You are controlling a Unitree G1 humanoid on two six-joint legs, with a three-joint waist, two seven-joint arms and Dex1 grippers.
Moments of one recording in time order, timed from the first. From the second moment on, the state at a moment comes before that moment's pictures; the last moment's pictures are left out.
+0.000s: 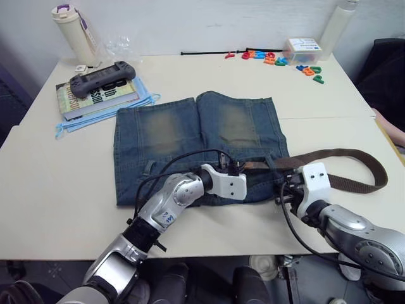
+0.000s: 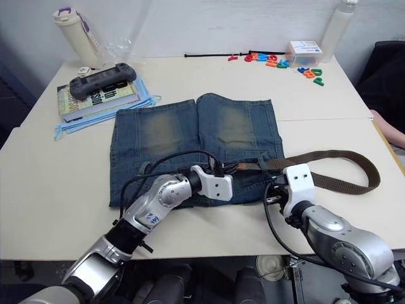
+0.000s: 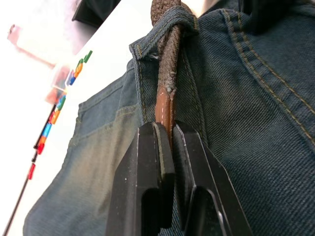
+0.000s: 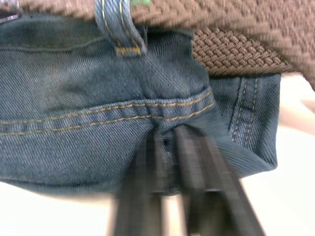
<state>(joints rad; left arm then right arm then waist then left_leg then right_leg) -0.58 0.22 -0.48 0.12 0.54 -0.14 -0.40 -0.02 -0.74 -0.07 -0.59 0.92 0.89 -0.16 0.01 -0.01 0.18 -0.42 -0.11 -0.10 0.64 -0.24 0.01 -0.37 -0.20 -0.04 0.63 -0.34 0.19</state>
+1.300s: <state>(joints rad) -0.30 0.54 -0.24 -0.16 0.54 -0.29 -0.40 -0.01 -0.59 -0.42 -0.60 1.06 1.22 -0.22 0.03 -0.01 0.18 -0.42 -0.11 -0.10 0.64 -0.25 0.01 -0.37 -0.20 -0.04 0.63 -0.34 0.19</state>
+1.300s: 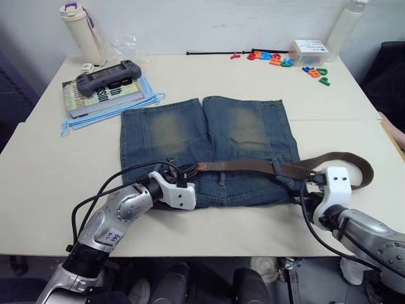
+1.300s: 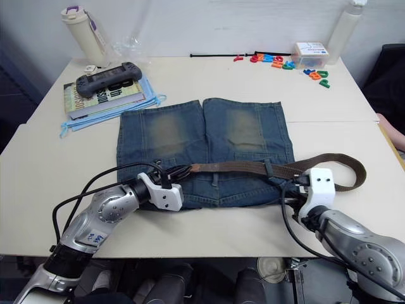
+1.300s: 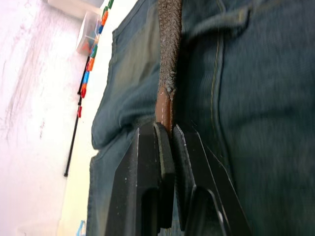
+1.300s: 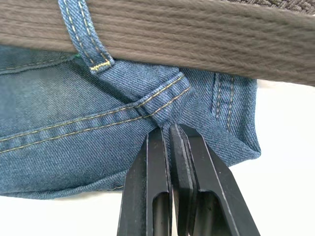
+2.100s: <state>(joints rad) -0.38 0.46 -0.29 -0.14 0.52 -0.27 -0.42 -0.10 -0.57 -0.53 -0.63 0.98 1.26 -0.29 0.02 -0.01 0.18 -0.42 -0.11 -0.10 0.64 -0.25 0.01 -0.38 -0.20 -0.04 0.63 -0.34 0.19</state>
